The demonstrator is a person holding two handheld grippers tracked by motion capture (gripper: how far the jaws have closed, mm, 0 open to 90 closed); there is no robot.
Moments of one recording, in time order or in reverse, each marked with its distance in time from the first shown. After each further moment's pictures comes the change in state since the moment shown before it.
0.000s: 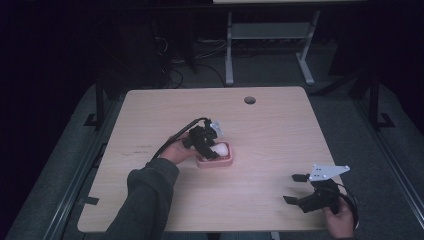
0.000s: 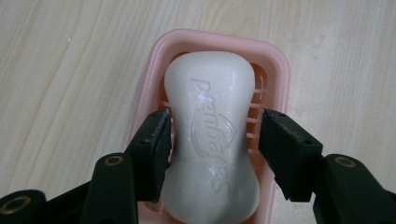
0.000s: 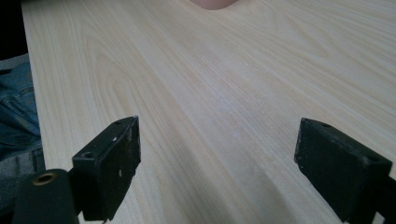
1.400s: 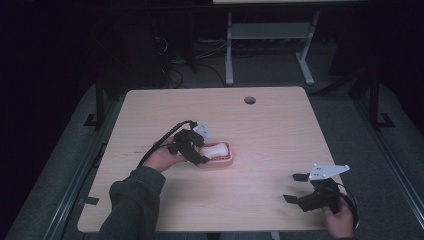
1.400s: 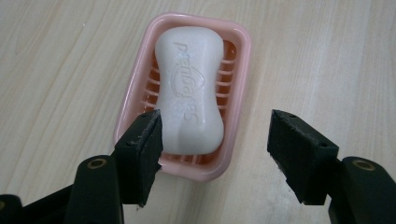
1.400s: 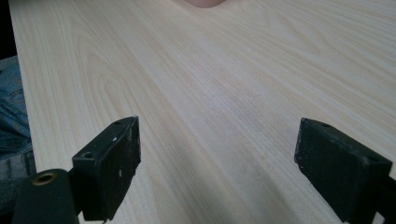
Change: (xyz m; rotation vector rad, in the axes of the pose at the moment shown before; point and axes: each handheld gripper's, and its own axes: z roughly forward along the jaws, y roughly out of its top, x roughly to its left) left arm -0.021 -0.031 -0.038 -0.070 0.023 -0.029; right arm -0.001 0.000 0.000 0.009 -0.023 0.018
